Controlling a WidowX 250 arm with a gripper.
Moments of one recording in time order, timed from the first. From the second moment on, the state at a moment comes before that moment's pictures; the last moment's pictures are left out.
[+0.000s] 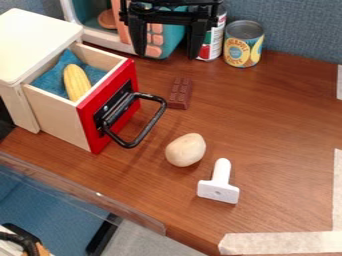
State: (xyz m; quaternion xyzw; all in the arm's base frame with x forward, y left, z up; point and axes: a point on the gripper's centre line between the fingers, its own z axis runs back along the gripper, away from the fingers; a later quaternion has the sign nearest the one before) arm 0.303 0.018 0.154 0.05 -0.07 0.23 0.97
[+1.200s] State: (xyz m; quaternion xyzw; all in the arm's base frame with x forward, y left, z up) arm 0.270 0.011 0.086 0.01 -0.04 0.16 0.99
